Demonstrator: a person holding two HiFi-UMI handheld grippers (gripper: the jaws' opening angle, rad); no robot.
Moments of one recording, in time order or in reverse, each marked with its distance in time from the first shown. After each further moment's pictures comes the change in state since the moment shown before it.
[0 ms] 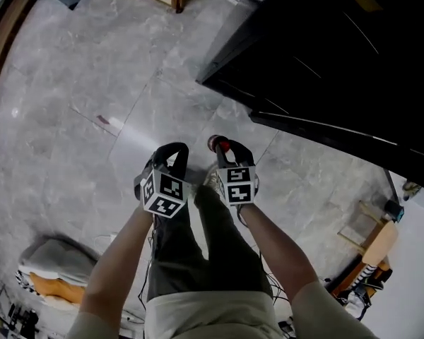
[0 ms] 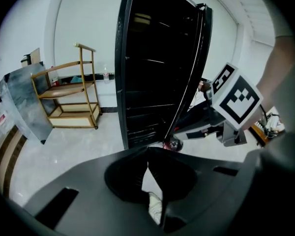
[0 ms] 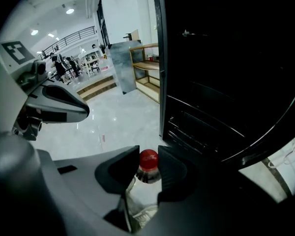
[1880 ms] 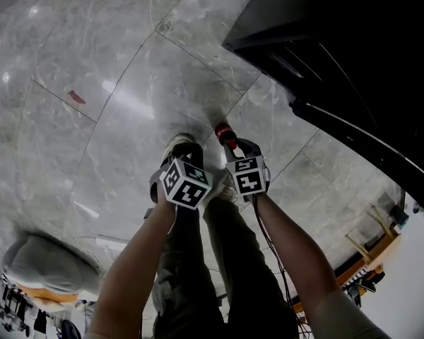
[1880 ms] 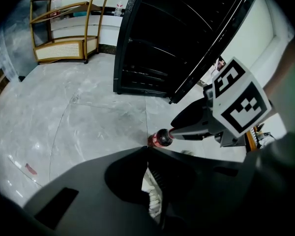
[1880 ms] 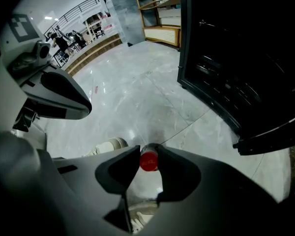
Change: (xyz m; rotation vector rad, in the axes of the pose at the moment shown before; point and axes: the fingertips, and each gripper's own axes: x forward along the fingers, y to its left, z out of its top) left arm 0.258 -0.007 -0.267 -0.243 0.322 -0.117; right arm 0.285 0.018 -0.237 -0.073 0.342 0.154
